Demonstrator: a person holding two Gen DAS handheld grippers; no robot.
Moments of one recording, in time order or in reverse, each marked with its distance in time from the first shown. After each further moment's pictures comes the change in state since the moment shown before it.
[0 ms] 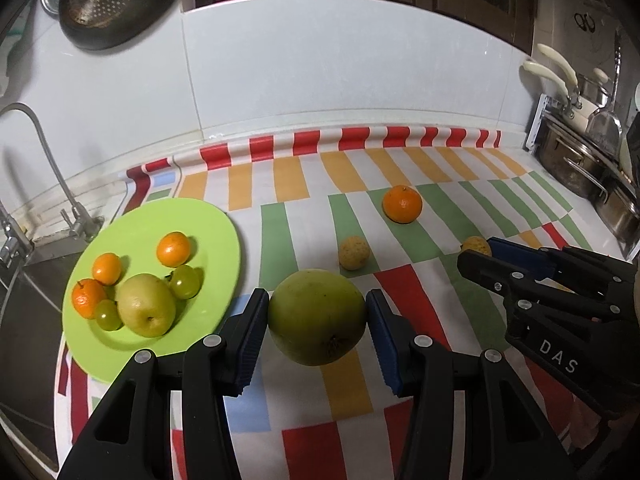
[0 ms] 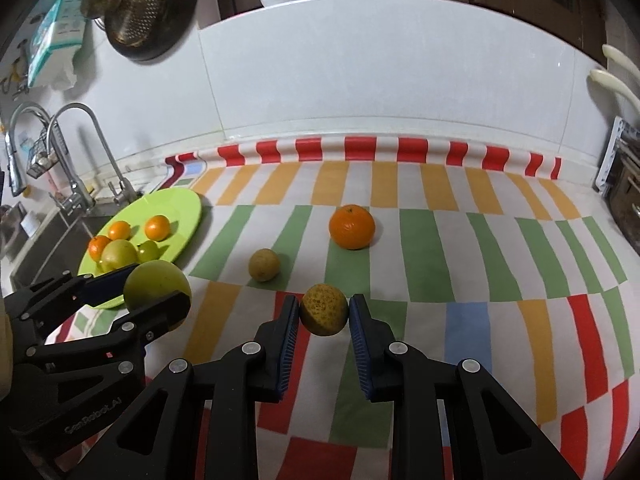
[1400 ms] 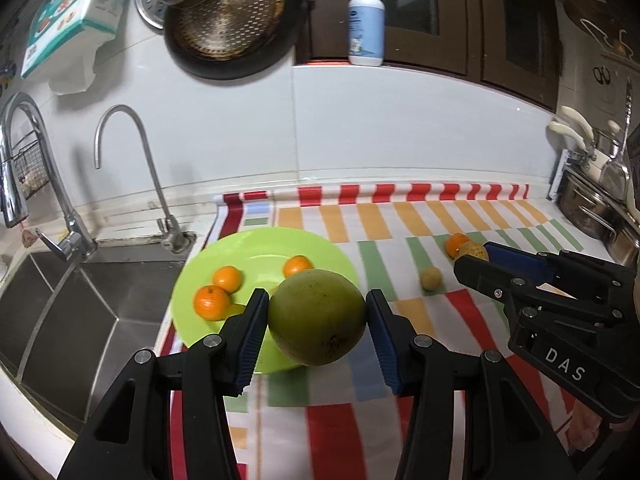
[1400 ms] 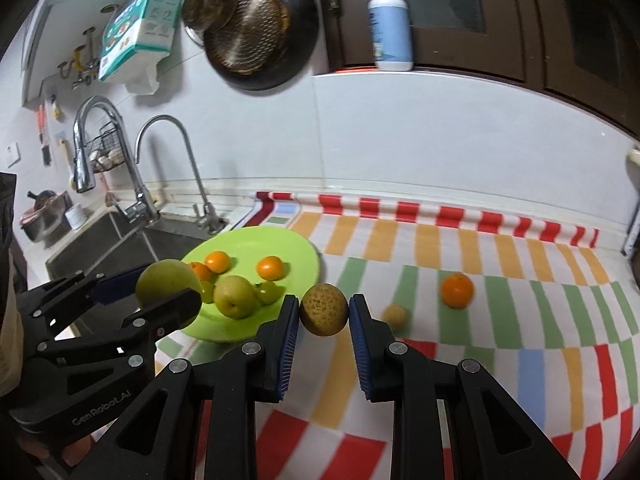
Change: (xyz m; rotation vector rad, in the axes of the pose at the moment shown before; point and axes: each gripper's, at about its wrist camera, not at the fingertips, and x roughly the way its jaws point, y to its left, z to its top) left arm -0.083 0.090 -0.013 -0.080 -0.147 0.107; right arm -0.049 0.109 0.020 -0.125 -0.139 0.132
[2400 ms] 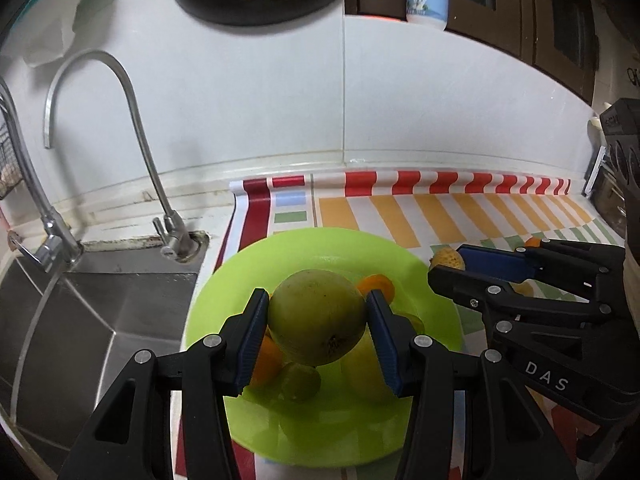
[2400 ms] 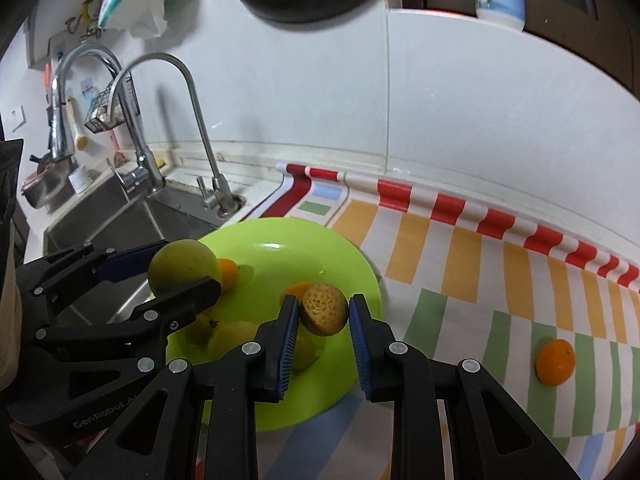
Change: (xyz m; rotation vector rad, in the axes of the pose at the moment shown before) left arm 0.104 0.064 0.020 0.001 0.081 -0.009; right arm 0.140 0.037 0.038 -0.099 0.138 0.087
